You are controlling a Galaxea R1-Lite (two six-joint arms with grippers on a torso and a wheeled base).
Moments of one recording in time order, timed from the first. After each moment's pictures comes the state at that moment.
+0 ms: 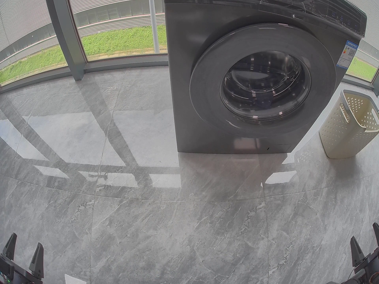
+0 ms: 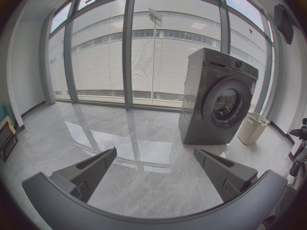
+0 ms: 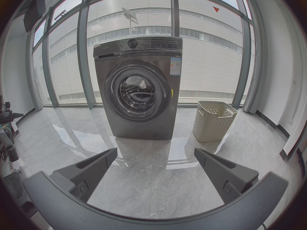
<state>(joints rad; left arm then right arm) 0.00 0.04 -0.02 -0.04 0.07 -0.09 -0.01 0.02 -0.02 0.00 -0.01 -0.01</state>
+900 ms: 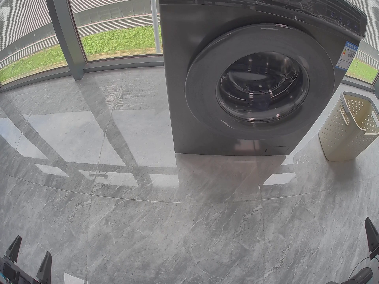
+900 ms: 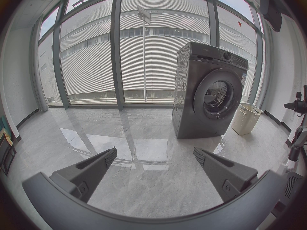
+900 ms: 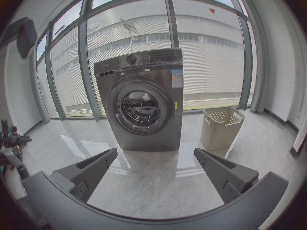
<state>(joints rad) 0.00 0.01 -0.02 0.01 -0.01 0.00 0.02 0.17 -0.16 -0.07 0.03 0.07</state>
